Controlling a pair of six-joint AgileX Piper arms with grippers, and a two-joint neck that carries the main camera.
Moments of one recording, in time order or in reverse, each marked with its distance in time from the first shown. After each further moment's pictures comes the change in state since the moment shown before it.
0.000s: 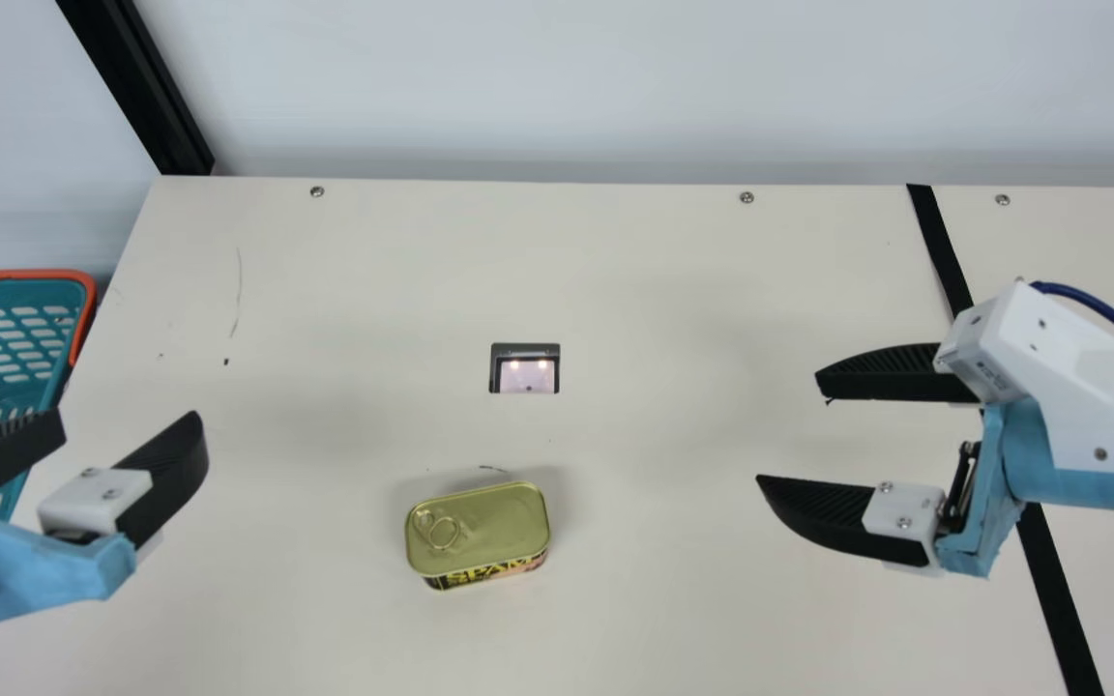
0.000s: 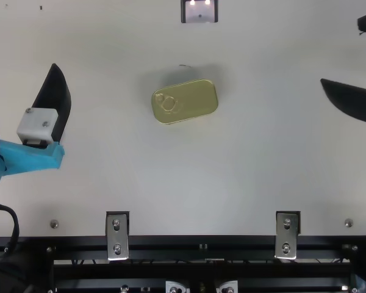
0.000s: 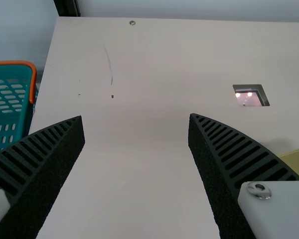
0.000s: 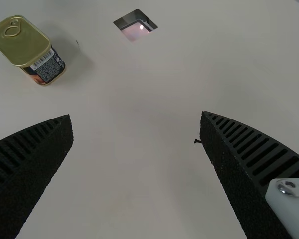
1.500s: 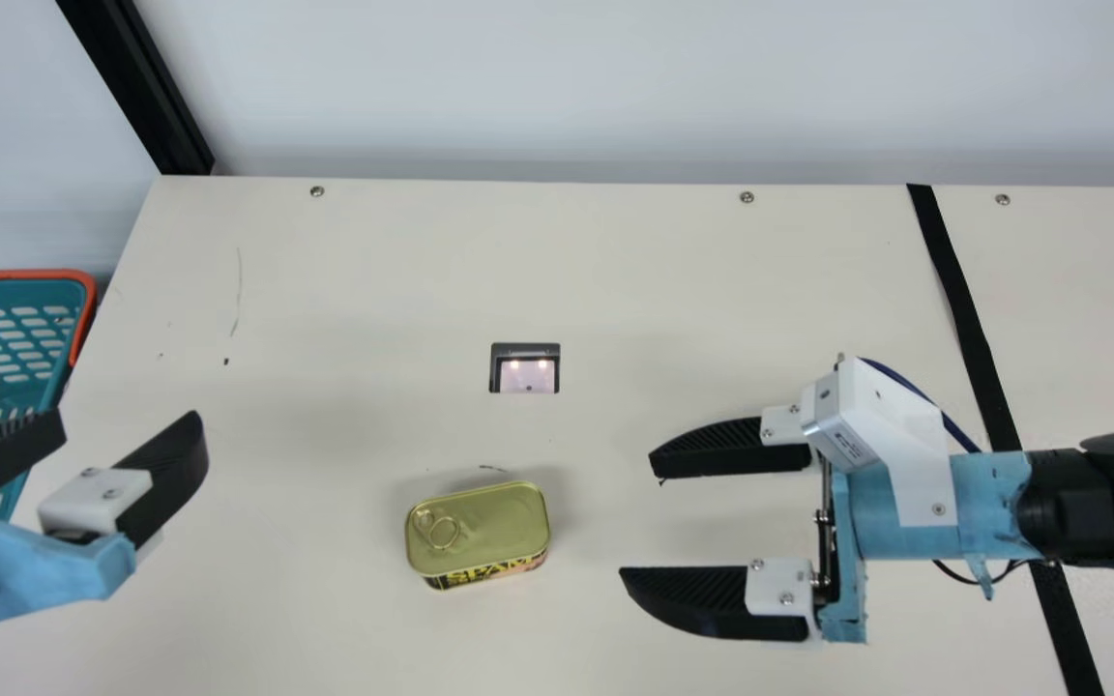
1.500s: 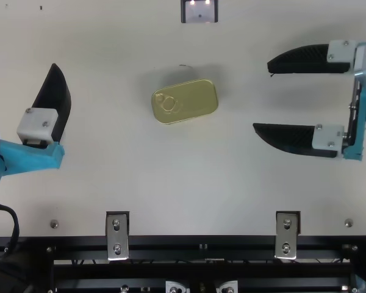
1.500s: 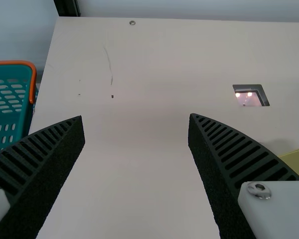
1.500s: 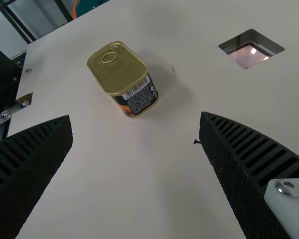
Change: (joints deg) left arm 0.0 0.0 0.0 0.0 0.0 0.0; right arm 10.7 10.9 7.5 12.5 6.9 -11.5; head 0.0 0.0
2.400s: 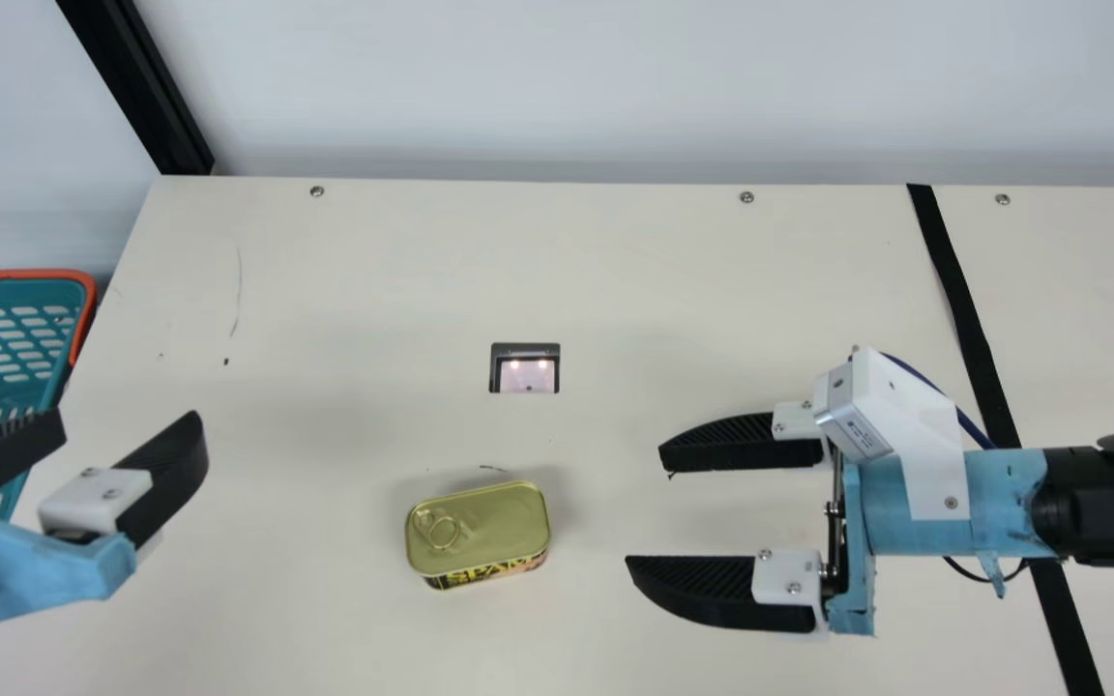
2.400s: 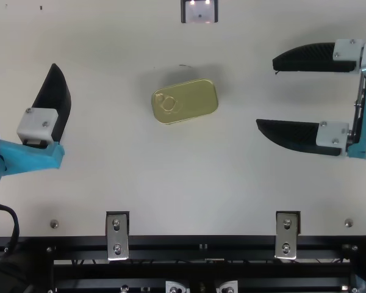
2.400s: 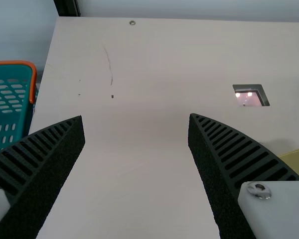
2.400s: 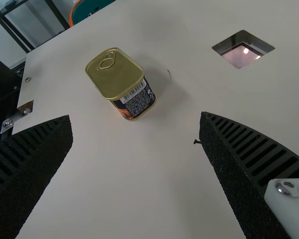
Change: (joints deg) left arm 0.0 0.0 0.0 0.0 0.0 0.0; right arm -1.4 -0.8 0.4 -0.3 0.4 2.7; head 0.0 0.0
